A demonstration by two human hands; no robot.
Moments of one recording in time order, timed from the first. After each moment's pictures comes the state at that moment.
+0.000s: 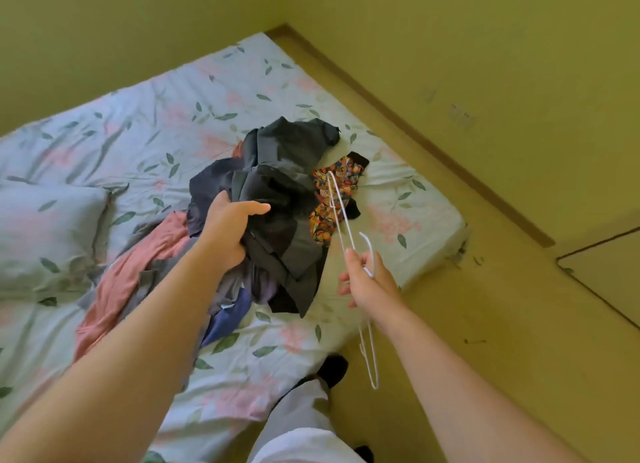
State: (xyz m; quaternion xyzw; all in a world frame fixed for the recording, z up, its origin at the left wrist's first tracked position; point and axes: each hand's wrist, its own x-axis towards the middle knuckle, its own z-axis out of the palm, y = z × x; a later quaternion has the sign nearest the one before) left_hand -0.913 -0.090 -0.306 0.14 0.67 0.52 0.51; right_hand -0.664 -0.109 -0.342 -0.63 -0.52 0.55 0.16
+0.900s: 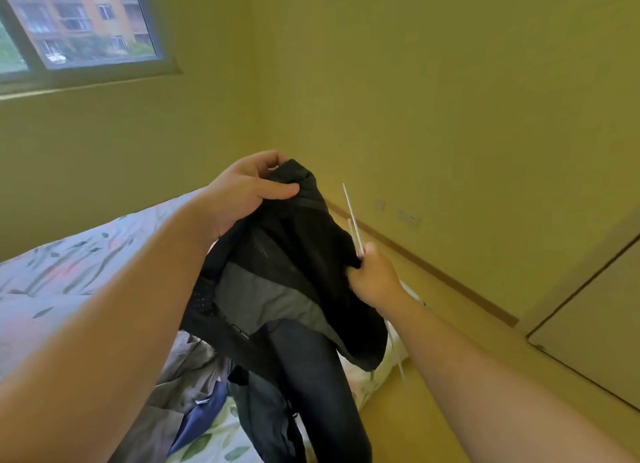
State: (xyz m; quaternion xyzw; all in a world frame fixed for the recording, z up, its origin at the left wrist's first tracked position) left_hand -0.811 -0.120 -0.040 0.57 0.48 0.46 0.49; right_hand -0.587 -0.089 -0.178 -0.61 -0.65 0.36 0.27
